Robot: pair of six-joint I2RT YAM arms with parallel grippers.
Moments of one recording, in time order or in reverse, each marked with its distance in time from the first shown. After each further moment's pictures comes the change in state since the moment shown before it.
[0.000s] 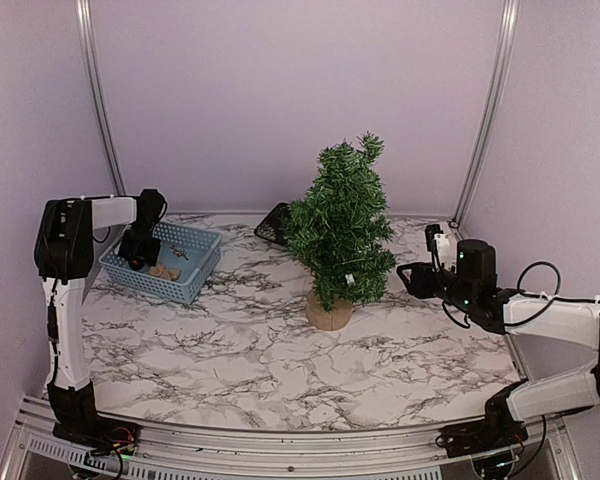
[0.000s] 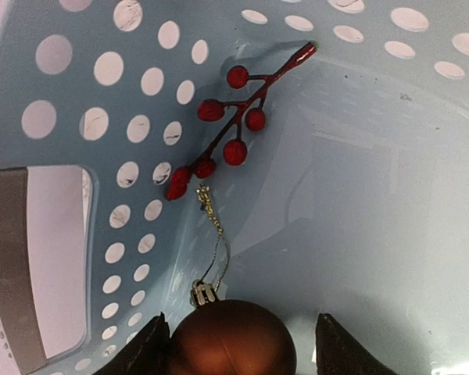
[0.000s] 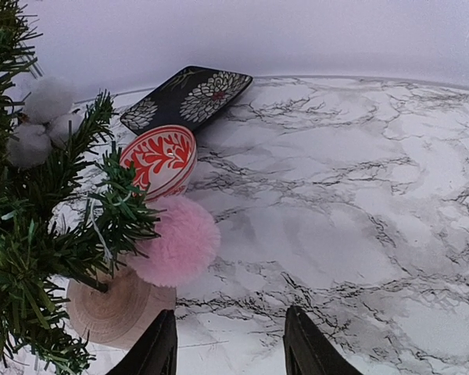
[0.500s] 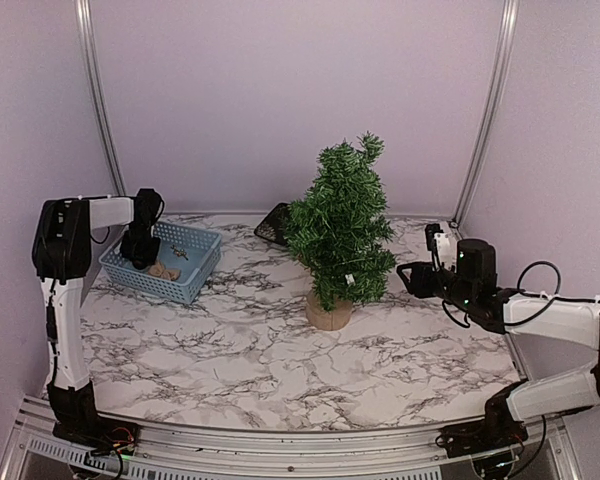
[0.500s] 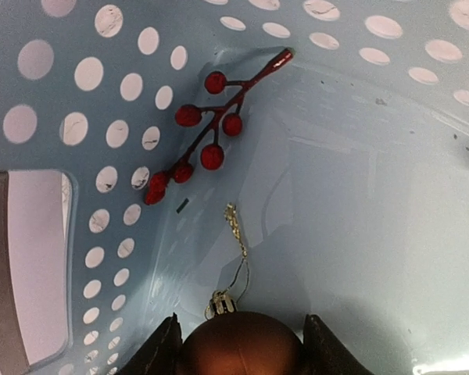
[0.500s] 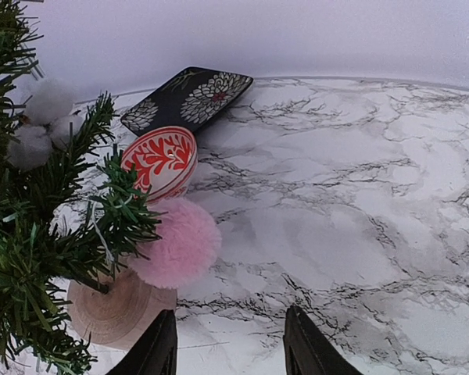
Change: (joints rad) left arm 0.008 -0.009 -0.014 0.035 0.085 -0.008; right arm 0.000 0.000 0.004 -0.001 0.000 0.000
